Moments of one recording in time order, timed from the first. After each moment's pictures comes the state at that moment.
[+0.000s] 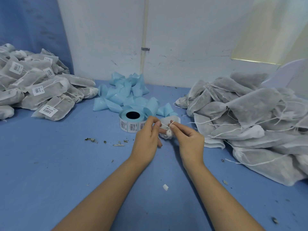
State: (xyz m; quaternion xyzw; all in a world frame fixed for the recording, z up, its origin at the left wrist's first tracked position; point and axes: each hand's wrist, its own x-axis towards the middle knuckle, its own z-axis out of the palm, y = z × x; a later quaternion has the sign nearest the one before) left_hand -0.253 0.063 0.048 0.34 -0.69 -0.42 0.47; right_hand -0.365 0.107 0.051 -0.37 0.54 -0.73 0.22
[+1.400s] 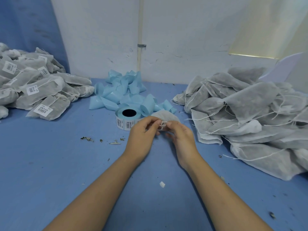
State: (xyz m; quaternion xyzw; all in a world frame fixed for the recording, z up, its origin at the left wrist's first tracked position) left_hand -0.253 0.061 0.055 0.30 -0.67 -0.45 0.50; right_hand -0.360 0.109 0.058 -0.35 0.50 -0.69 0.39
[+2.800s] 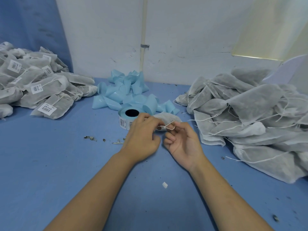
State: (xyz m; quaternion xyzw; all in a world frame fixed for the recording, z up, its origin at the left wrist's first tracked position) left_hand -0.236 0.052 0.055 0.30 -0.86 -0.14 0.39; right_hand -0.361 0.111 0.063 -0.24 0.31 -0.69 0.61
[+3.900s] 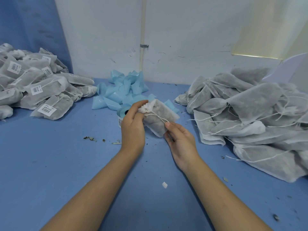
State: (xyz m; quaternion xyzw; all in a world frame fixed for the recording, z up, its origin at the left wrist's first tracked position) left_hand -0.241 0.060 0.077 0.33 -0.55 -0.47 0.60; right_hand -0.352 0.105 0.054 -0.22 0.42 -0.75 0.47
